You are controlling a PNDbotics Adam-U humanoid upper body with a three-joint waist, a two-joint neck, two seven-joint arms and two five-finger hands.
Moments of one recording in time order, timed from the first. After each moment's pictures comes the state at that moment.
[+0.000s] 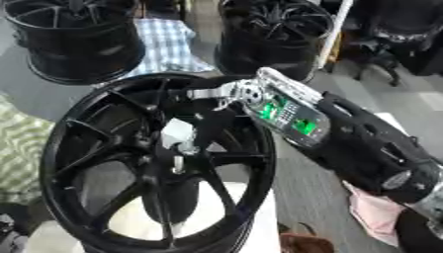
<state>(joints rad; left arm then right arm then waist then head) -0.29 0.21 0.12 -1.14 -0.05 -0.31 -0.81 -0.65 -0.69 0.56 -1.78 0.40 0.46 0.77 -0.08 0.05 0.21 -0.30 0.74</state>
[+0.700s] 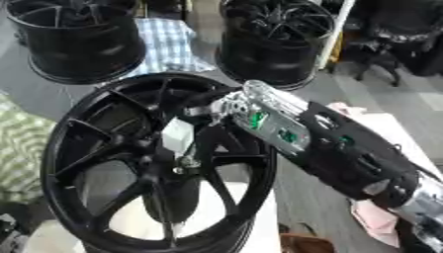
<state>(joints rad) -0.29 0.21 0.12 -1.14 -0.05 -0.31 -0.81 -0.64 -0.62 0.58 -1.71 0.61 0.35 0.87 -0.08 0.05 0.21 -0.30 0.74</state>
